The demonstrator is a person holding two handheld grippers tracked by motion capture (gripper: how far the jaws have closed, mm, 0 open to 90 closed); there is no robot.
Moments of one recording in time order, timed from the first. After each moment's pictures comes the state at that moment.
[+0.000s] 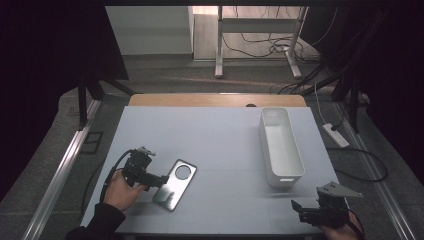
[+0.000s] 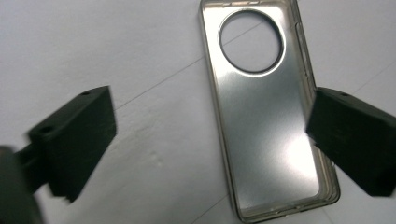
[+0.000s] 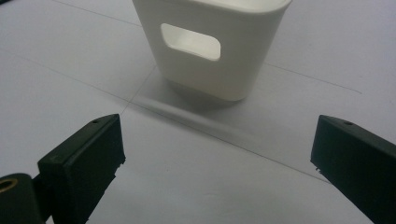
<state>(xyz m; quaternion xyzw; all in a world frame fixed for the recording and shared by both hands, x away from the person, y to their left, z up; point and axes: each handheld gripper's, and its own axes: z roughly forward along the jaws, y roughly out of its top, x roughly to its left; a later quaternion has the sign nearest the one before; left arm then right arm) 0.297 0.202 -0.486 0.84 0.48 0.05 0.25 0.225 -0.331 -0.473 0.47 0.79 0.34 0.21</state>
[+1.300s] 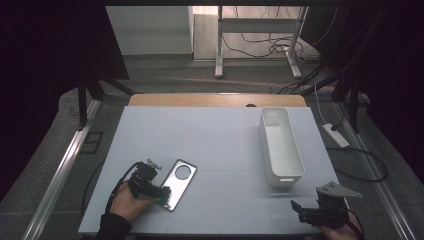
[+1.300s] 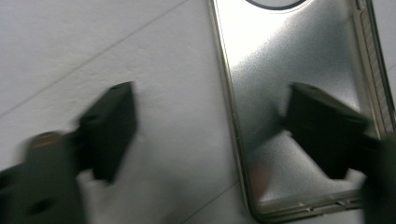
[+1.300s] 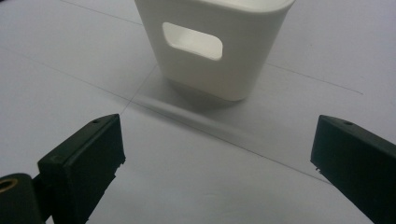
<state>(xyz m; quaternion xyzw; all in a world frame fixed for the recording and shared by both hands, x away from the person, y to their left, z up) 0.284 0.187 -0.523 0.85 0.48 0.07 0.20 0.225 -0.330 -0.473 0.47 0.79 0.34 0.21</state>
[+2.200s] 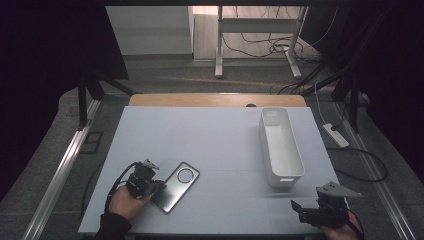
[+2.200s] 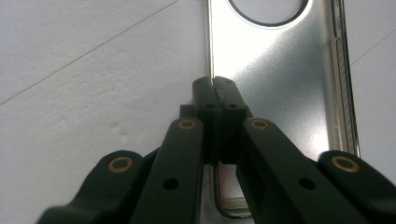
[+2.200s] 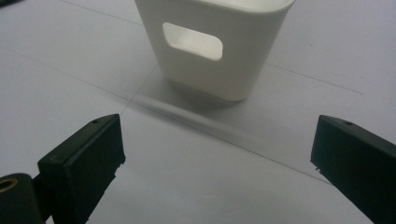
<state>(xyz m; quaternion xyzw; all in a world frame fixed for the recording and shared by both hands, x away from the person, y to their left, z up) 0.280 0.194 -0.520 0.84 0.47 0.04 0.25 0.225 -0.330 -0.473 0.47 0.79 0.34 0.21</state>
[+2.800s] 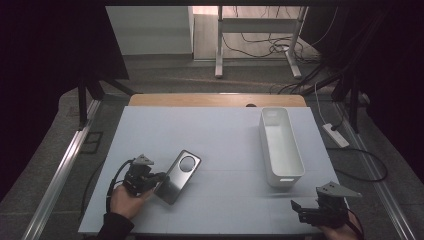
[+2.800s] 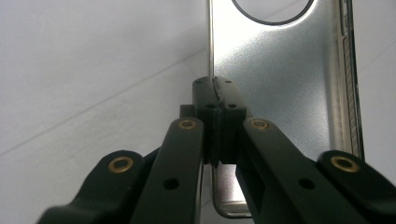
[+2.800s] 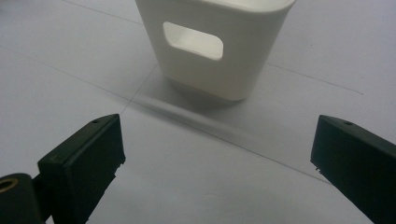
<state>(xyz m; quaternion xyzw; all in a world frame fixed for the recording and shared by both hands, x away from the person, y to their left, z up) 0.275 0.197 -0.501 0.80 0.47 0.07 0.35 0.225 -0.330 -0.474 0.47 0.79 0.34 0.21</state>
